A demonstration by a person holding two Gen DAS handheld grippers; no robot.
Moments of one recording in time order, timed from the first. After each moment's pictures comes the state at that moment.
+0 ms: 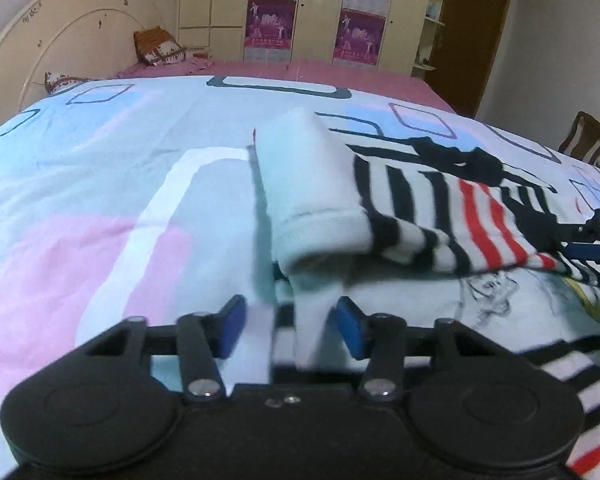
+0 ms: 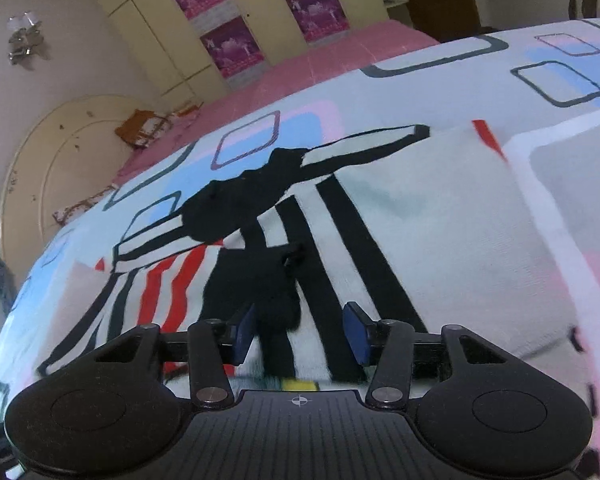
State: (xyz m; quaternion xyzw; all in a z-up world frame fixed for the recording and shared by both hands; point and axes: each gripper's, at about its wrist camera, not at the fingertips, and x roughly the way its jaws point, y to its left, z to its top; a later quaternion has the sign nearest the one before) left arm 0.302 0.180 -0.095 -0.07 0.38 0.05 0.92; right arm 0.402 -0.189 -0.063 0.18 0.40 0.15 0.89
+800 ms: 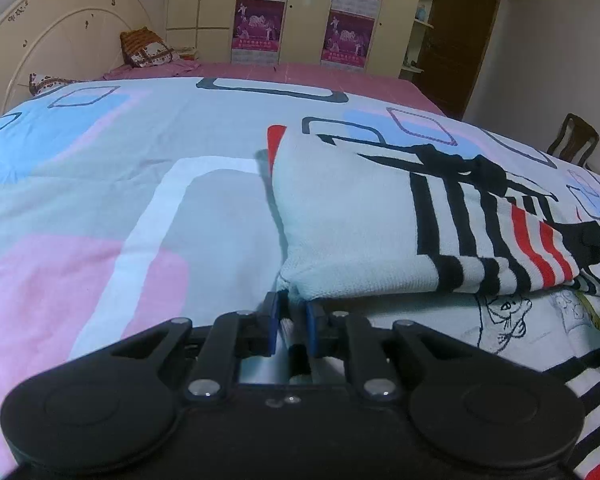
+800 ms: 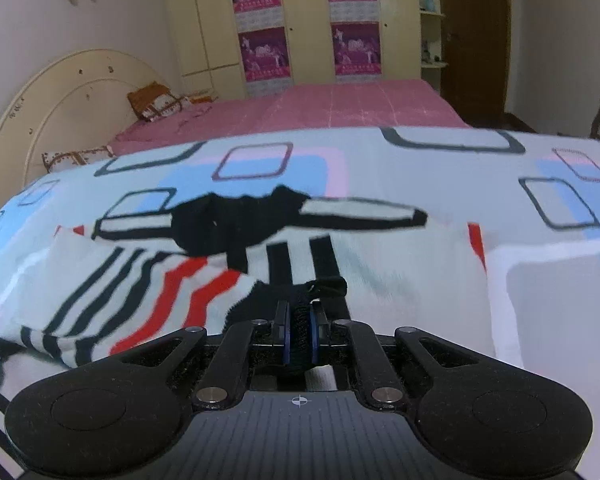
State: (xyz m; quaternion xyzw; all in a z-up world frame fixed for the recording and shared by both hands) left arm 0.323 0.187 -0.106 -0.07 0.38 0.02 0.92; right arm 0.390 -0.193 -0.049 0.04 0.36 0.15 0.92
